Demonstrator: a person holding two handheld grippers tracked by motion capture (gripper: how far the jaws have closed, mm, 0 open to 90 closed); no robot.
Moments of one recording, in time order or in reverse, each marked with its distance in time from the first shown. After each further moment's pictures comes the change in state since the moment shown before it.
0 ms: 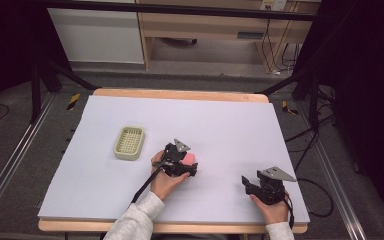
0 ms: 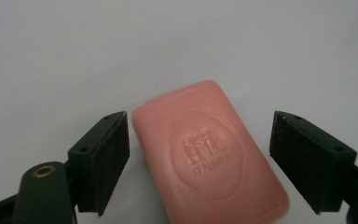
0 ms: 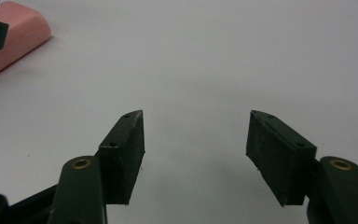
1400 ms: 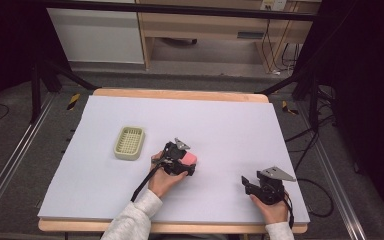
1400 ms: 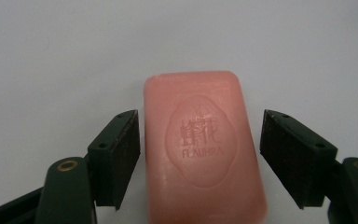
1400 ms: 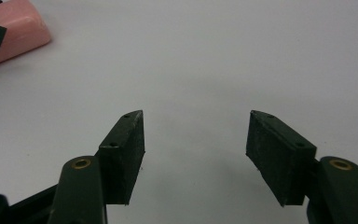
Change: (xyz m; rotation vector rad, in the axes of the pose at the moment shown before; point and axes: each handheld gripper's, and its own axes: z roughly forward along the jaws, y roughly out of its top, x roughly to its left) left arm 0.005 0.006 0.002 0.068 -0.037 0.023; right arm -0.001 0.000 0.001 0.004 -0.005 -0.011
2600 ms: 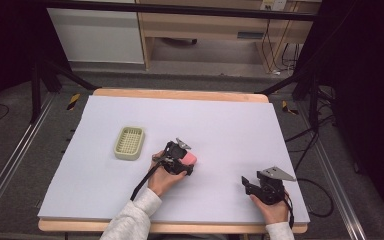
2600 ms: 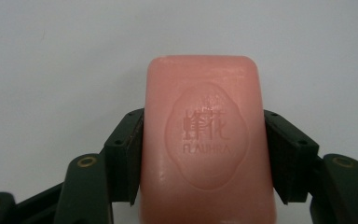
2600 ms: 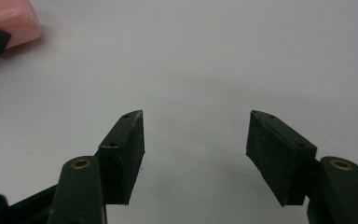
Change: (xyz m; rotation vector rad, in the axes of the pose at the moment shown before) left arm 0.002 0.002 -0.004 0.064 -0.004 0.035; right arm 0.000 0.000 0.000 0.006 0.006 0.009
